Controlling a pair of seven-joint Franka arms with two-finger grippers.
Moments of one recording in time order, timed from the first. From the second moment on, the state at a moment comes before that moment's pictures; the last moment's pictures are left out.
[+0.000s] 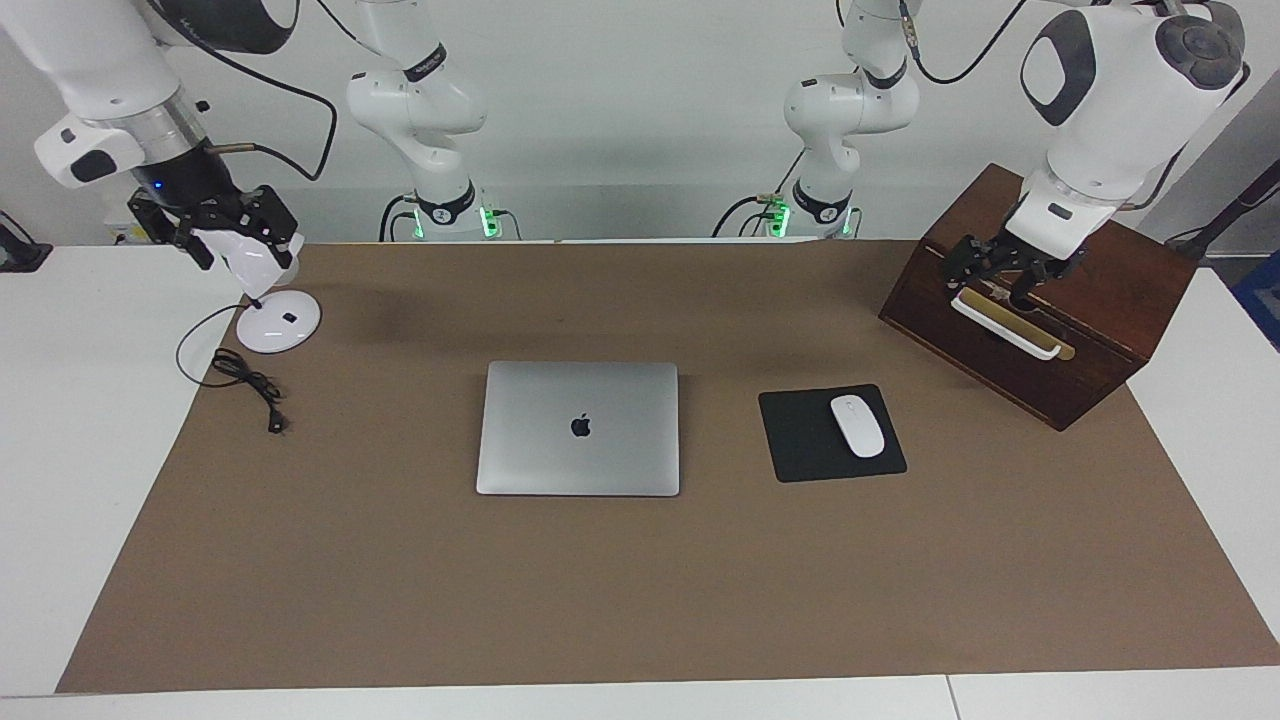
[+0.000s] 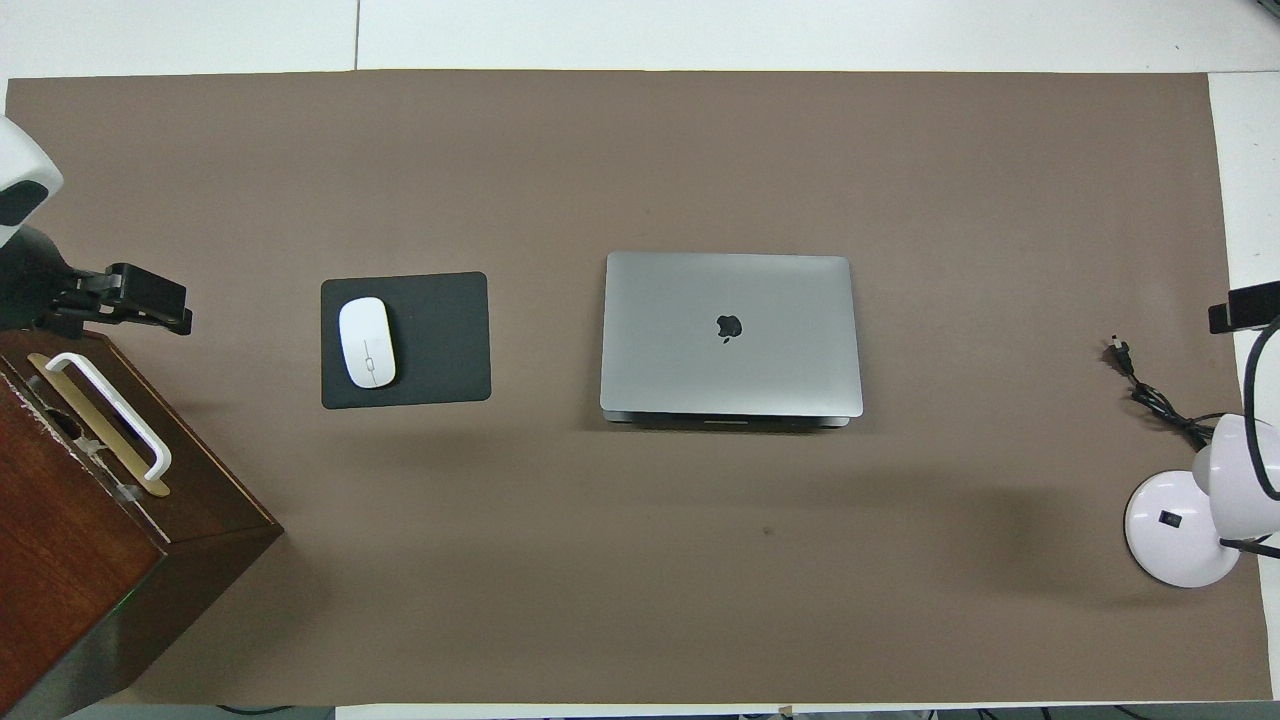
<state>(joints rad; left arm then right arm) 0.01 0.04 -0.05 -1.61 -0.01 1.56 0.00 -0.09 -0.08 -0.06 -1.67 0.01 1.61 -0.12</state>
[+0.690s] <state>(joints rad) 0.01 0.04 -0.05 -1.62 -0.01 1.56 0.00 -0.09 -0.08 -0.06 -1.67 0.01 1.61 -0.12</state>
